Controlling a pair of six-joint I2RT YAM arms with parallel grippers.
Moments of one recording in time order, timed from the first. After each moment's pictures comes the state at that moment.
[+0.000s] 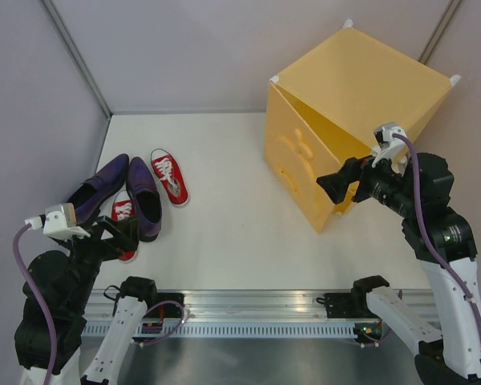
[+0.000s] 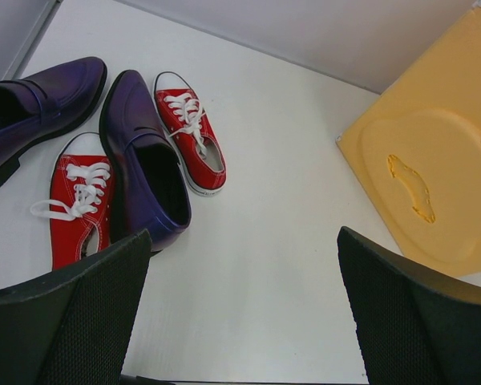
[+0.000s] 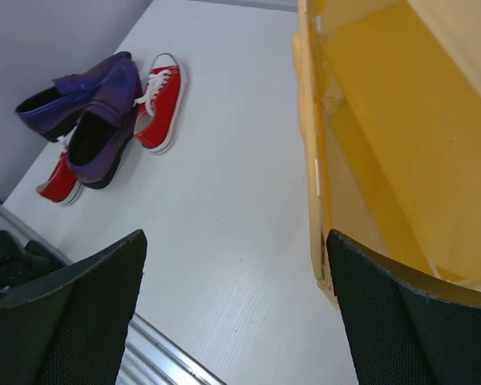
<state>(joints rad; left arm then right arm) -0.16 0.32 1.21 -1.07 -0.12 -0.39 0.23 0.82 1.29 -0.77 -0.35 0.22</state>
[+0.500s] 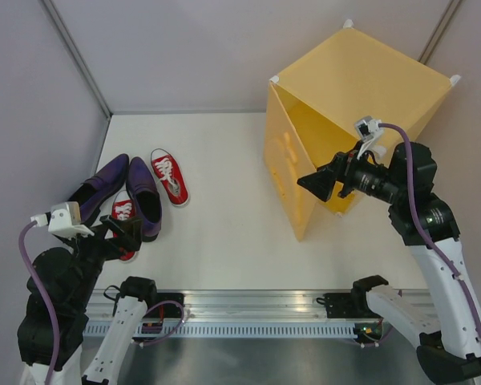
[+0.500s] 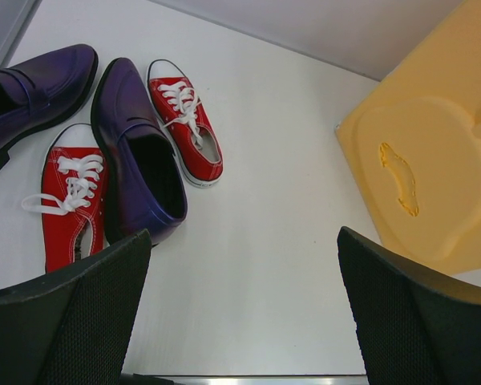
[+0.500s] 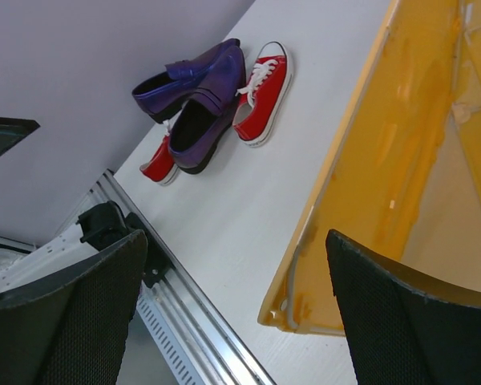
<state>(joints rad) -0.16 0.32 1.19 -1.07 -0.10 -0.39 0.25 0.87 1.23 -0.61 -0.63 0.36</state>
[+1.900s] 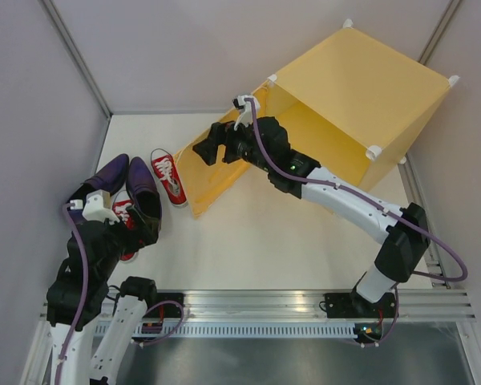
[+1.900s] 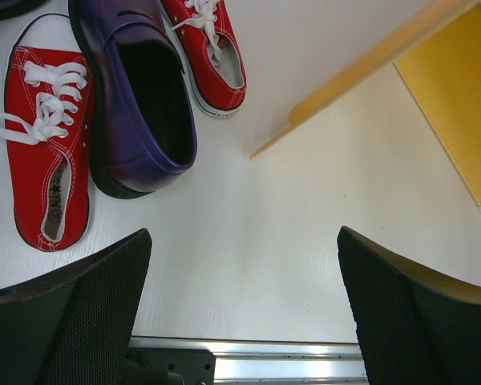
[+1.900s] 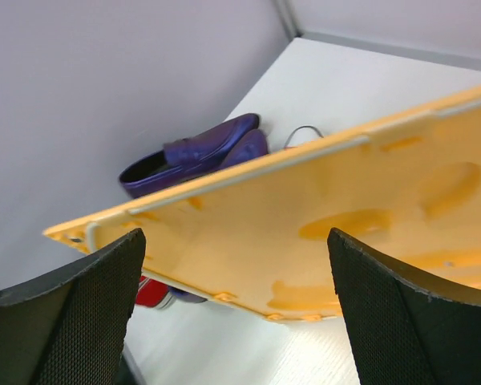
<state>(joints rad) -0.16 0.36 0.96 -1.06 -0.08 -0.46 0.84 1.64 1.51 0.01 -0.05 0.47</state>
